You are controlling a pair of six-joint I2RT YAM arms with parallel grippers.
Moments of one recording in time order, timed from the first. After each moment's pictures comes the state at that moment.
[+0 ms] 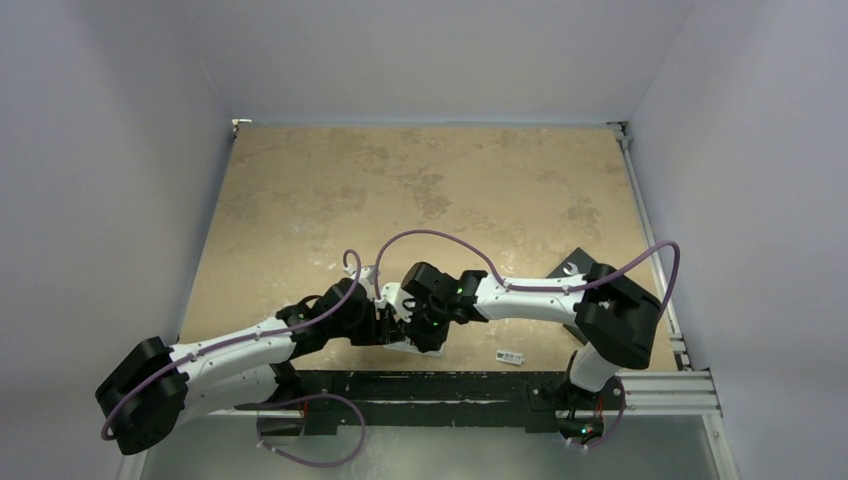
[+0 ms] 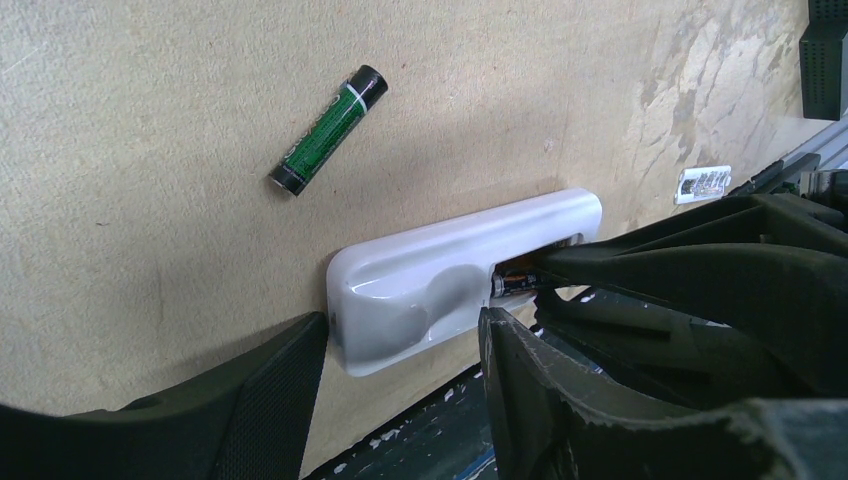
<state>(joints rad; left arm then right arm) -0.85 0.98 0.30 -0.14 0.12 -0.89 1.13 1.63 0.96 -0.42 -0.28 -0.08</state>
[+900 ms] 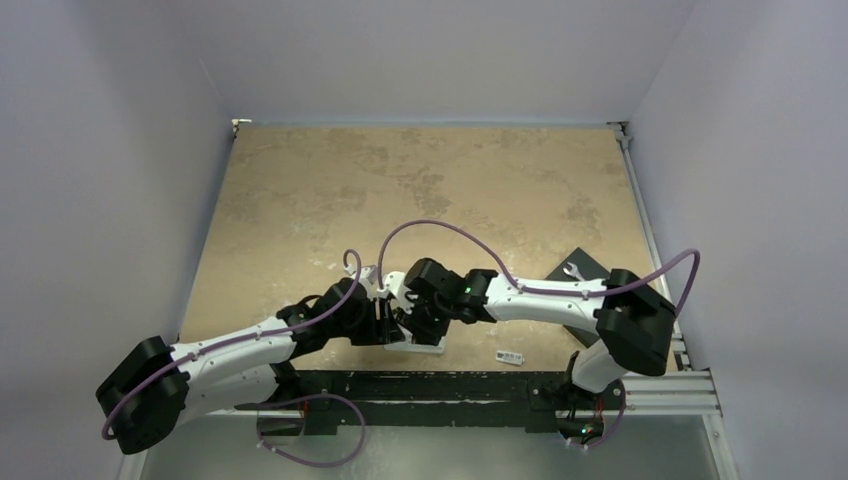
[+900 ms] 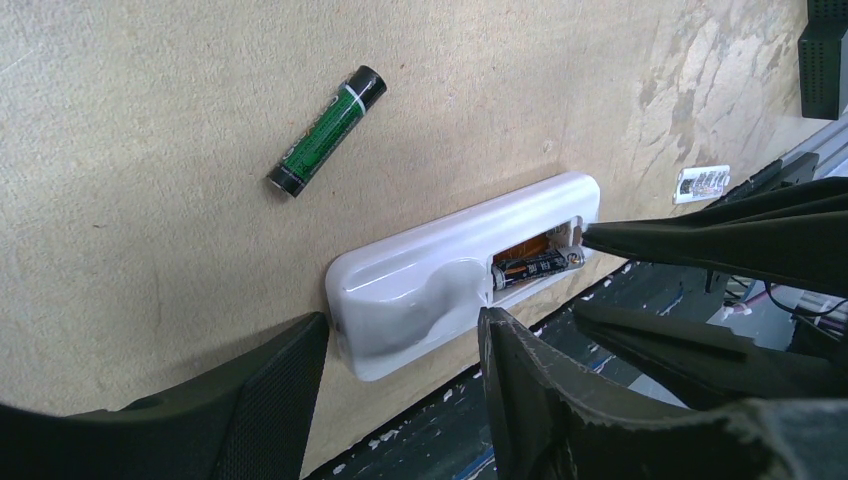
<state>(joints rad) -0.85 0.99 0.30 -0.14 0.12 -0.89 1.13 1.57 0.96 -0.42 -0.17 -0.02</state>
